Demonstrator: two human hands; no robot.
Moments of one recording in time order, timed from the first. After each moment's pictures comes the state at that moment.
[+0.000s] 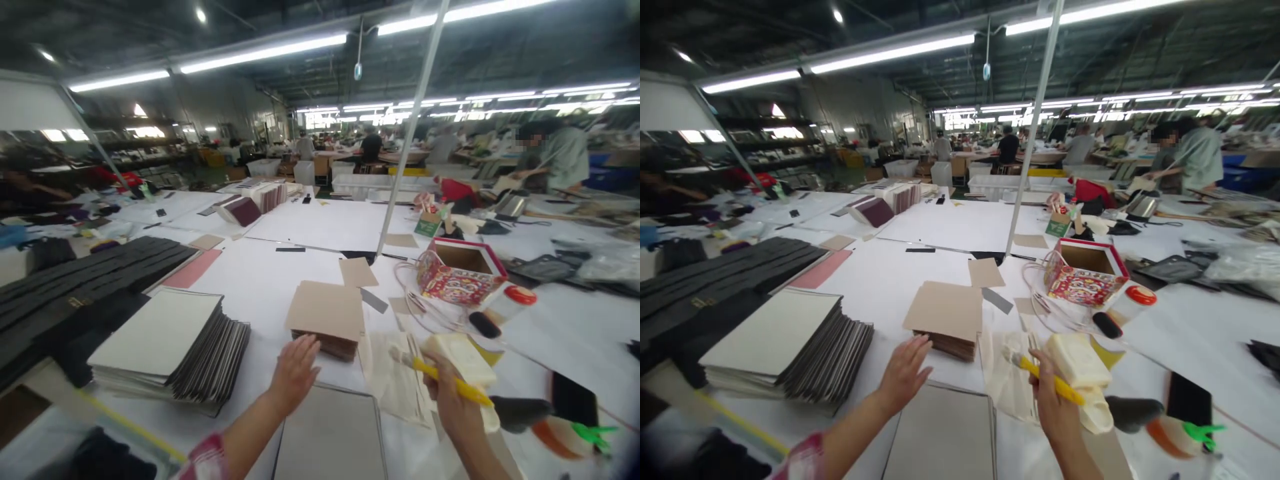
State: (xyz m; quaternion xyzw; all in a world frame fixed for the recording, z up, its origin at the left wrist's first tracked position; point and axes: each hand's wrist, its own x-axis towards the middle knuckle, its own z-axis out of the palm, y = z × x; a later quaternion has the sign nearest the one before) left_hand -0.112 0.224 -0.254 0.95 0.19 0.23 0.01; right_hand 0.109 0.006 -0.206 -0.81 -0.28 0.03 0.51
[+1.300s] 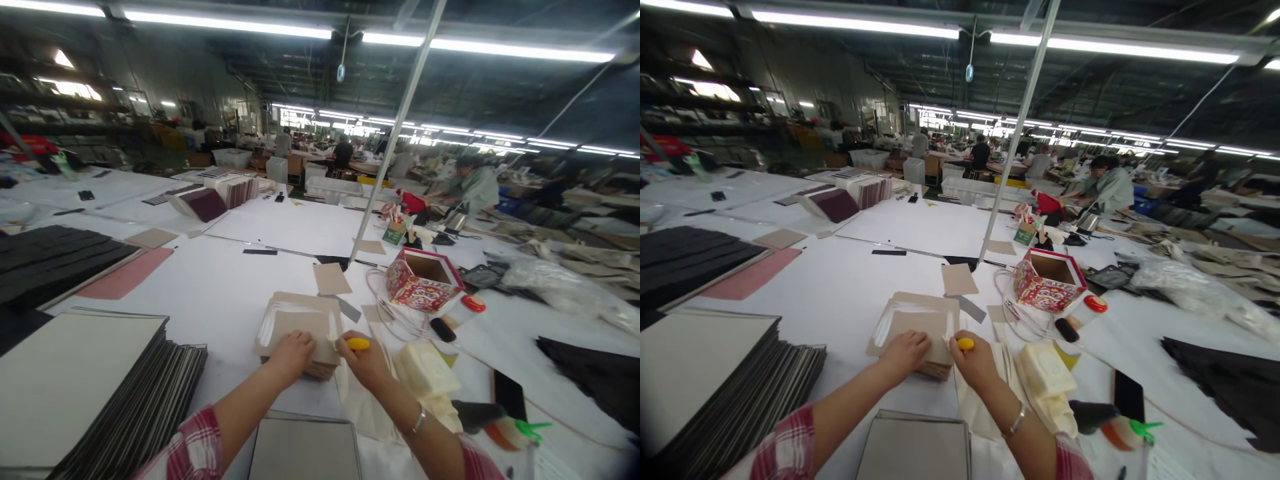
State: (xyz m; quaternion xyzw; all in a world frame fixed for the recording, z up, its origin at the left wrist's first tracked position) left_hand -0.007 0.285 -0.236 0.99 0.10 0.04 0.07; right_hand 0.121 0.139 -0.195 -0.81 -0.47 0.04 0.35
